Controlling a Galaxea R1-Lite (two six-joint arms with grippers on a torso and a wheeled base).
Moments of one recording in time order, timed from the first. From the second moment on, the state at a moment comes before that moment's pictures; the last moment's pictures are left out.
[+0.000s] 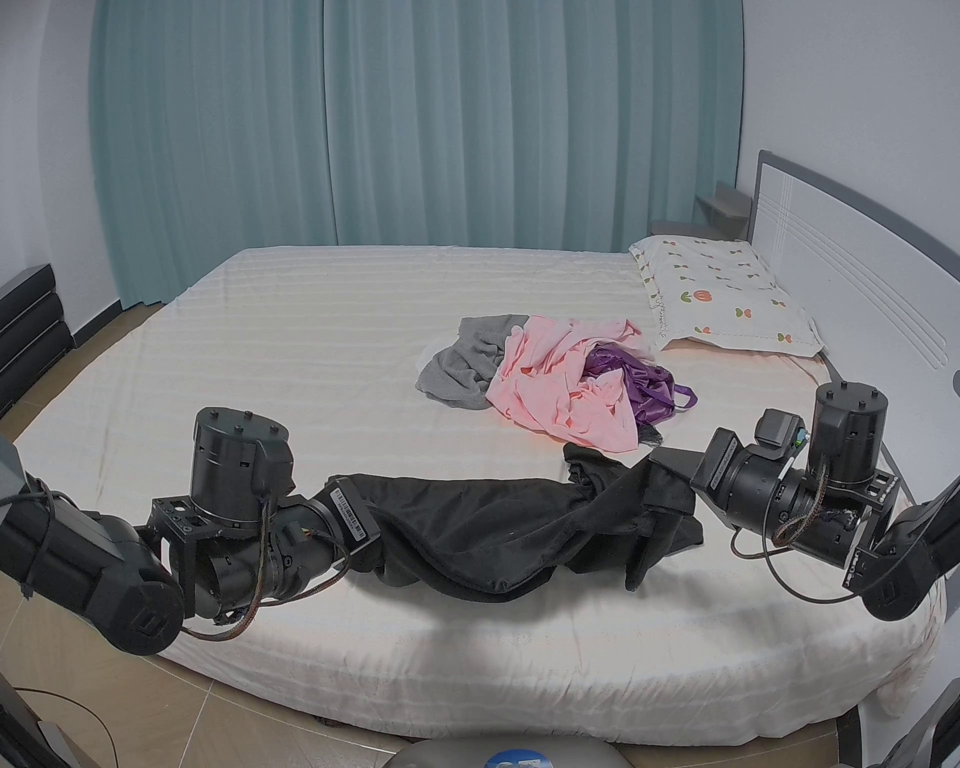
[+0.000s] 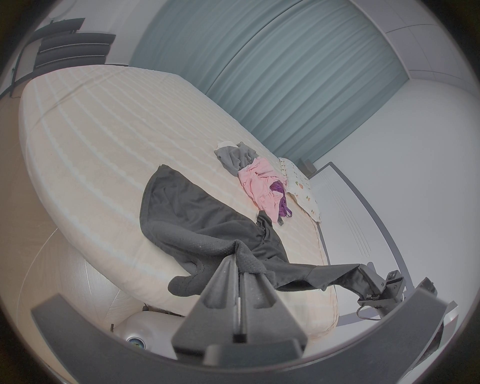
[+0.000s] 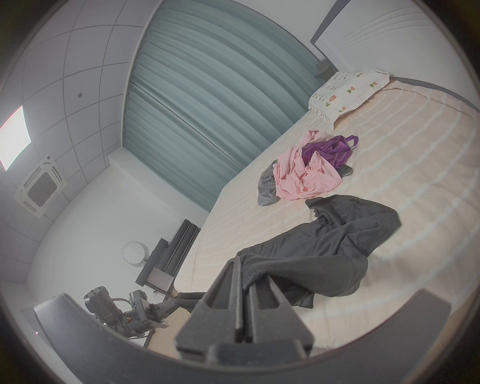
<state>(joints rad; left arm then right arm) -0.53 1.74 -0.63 -0.59 0.09 -0.89 0.46 1.77 -0.54 -0.98 0.11 0.83</state>
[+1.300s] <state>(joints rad) -0.51 1.74 -0.65 -0.61 0.09 -0.93 0.45 1.78 -0.55 -1.06 0.10 0.83</state>
